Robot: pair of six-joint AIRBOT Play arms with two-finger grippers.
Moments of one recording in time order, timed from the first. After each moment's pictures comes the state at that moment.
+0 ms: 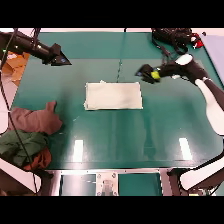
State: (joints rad) left arm 0.07 -1.80 2.03 0.79 -1.57 -1.33; right arm -0.05 -1.76 1.51 -0.80 1.04 1.40
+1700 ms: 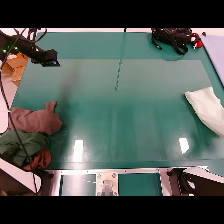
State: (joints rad) left arm 0.07 -1.80 2.03 1.12 -1.45 -1.33; right arm -1.28 -1.24 0.88 -1.02 1.00 1.44
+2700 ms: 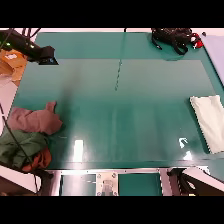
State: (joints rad) left arm 0.07 -1.69 1.99 1.11 -1.53 -1.37; right arm -1.10 -1.14 1.18 -1.25 1.33 1.64
